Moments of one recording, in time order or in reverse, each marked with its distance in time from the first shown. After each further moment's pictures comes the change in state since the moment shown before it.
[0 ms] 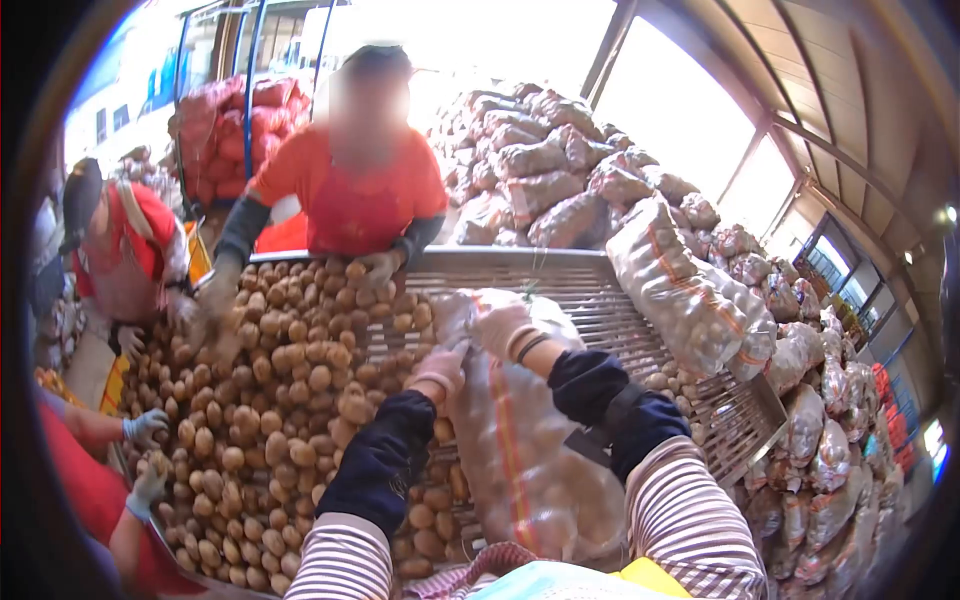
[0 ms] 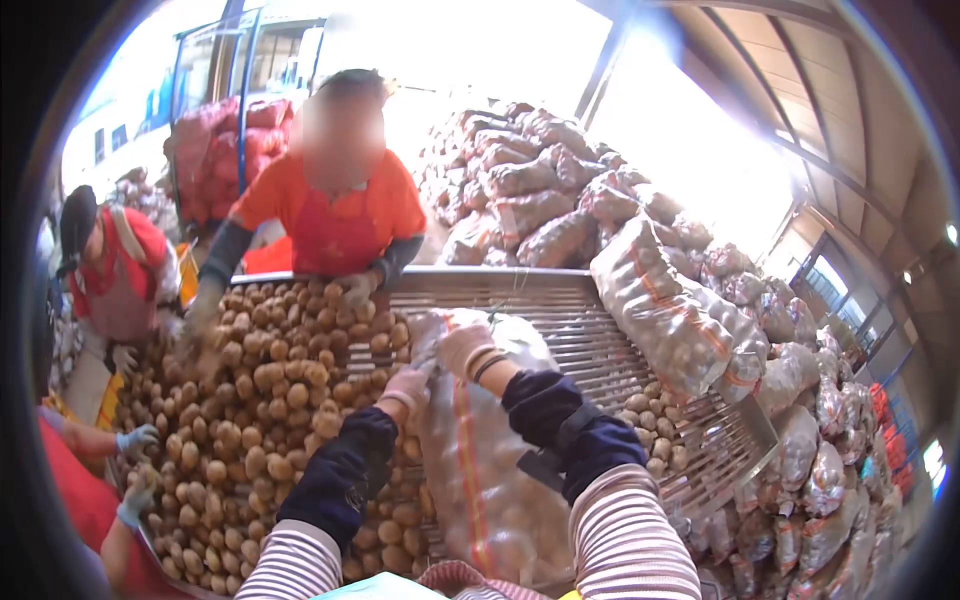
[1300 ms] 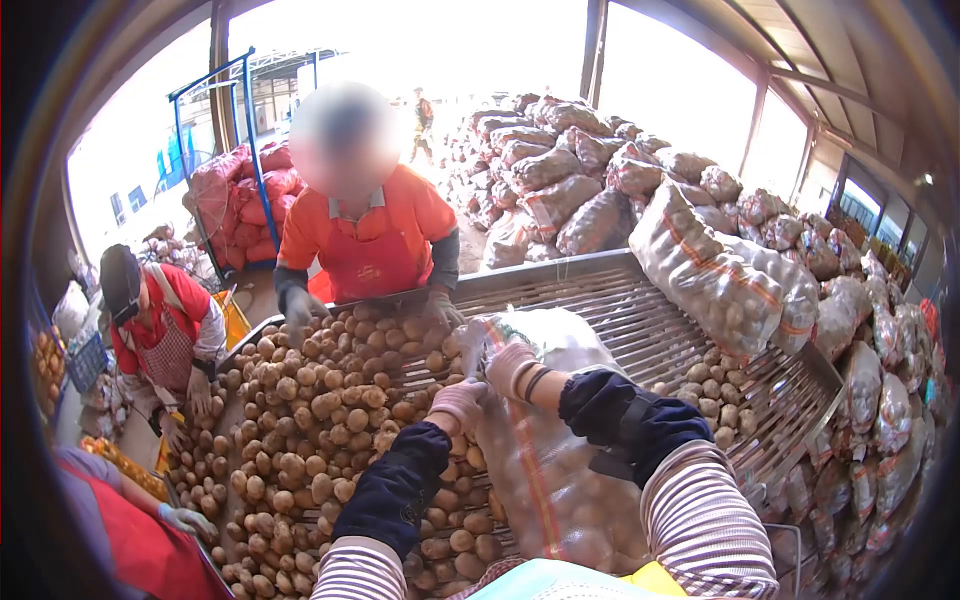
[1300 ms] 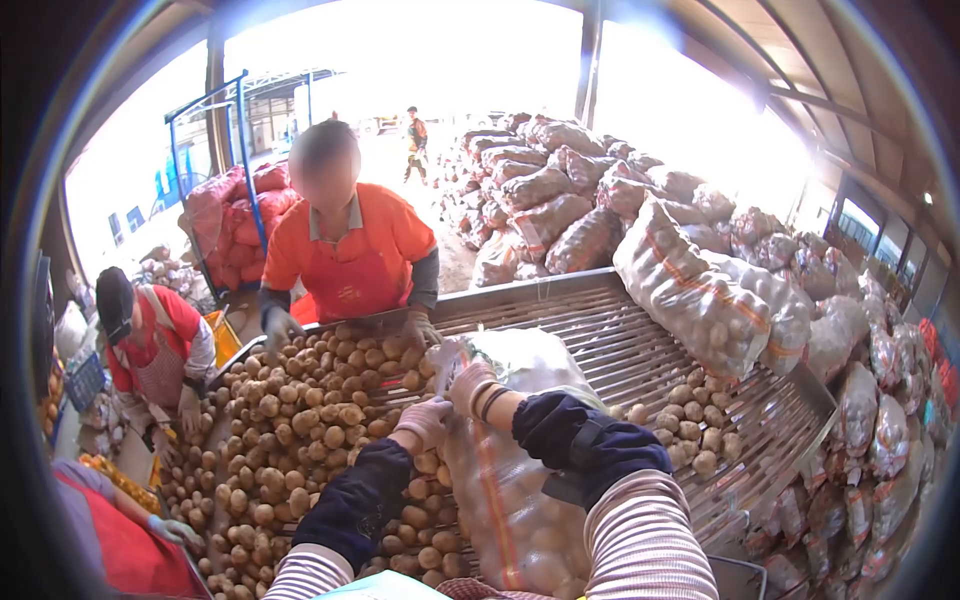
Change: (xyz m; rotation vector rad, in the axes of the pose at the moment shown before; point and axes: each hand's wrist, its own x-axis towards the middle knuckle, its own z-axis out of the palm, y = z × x) left_hand -0.022 0.022 -0.045 0.249 -0.266 0.068; right_hand -0.016 -0.020 0.003 -0.099 -0.171 -0.189
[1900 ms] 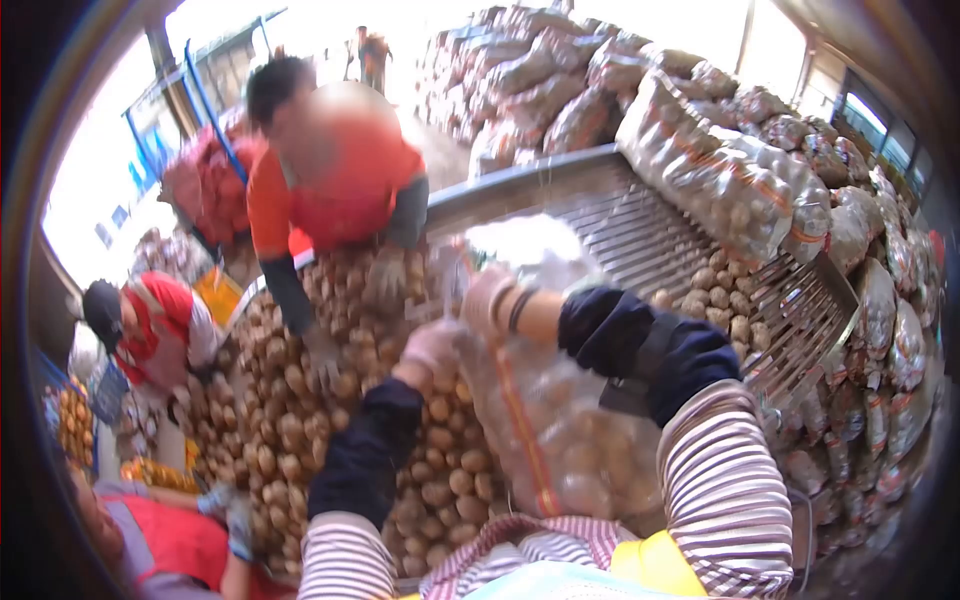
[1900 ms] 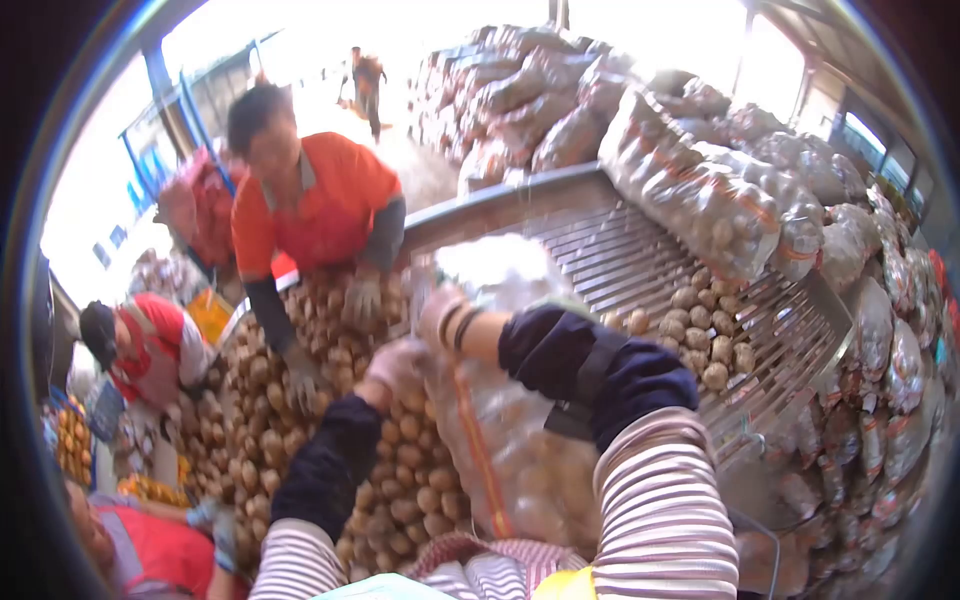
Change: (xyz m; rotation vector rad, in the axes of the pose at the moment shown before) left_hand -0.004 -0.017 0.020 -0.044 0.091 0.231; right_hand -0.036 0.007 -0.019 -0.052 -0.070 -0.074
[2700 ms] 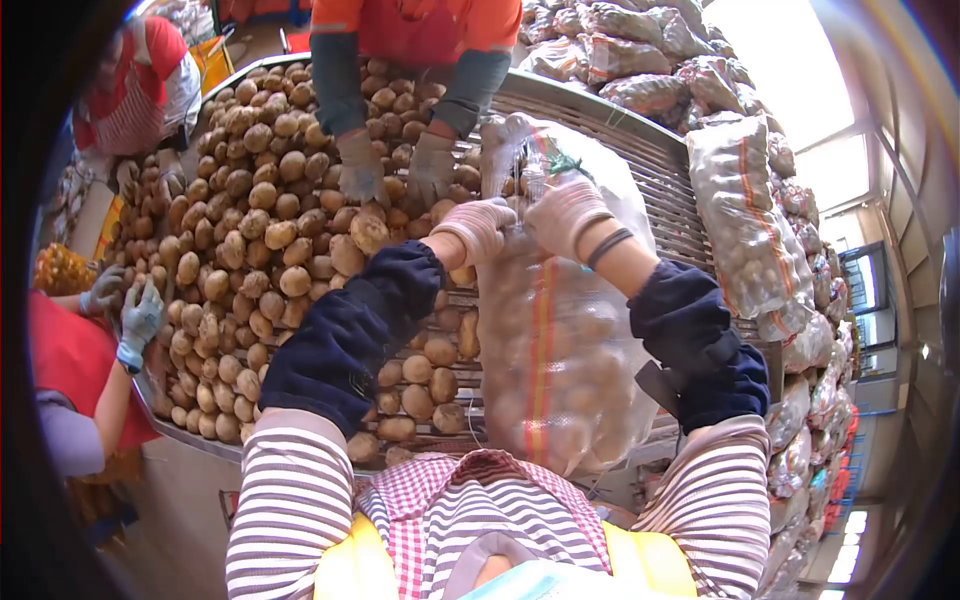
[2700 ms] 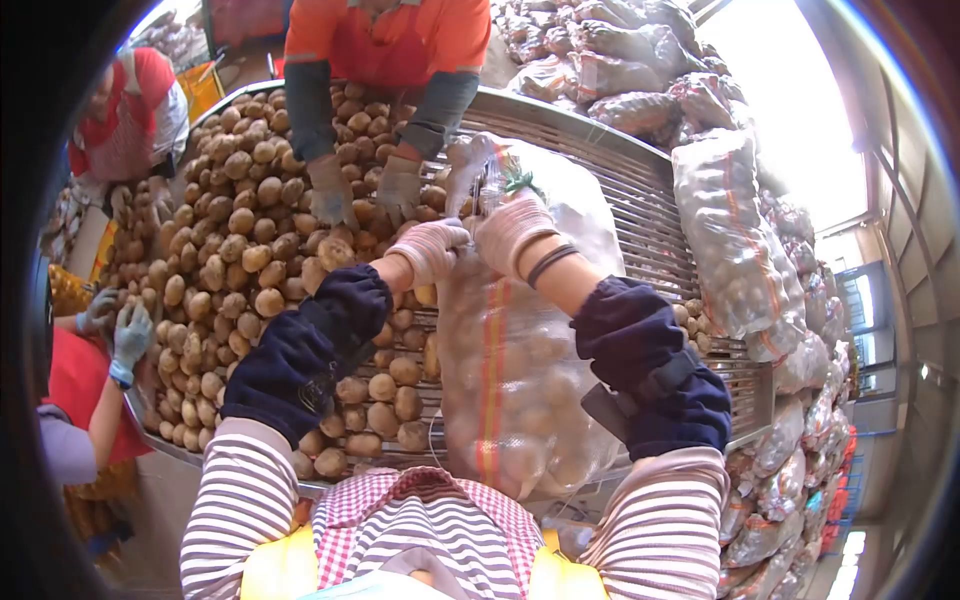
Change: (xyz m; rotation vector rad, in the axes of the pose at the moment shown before) left_hand -0.024 0.022 0.013 -0.338 0.204 -0.131; right_hand 0.009 -0.030 0.002 -0.092 -0.058 -0.069
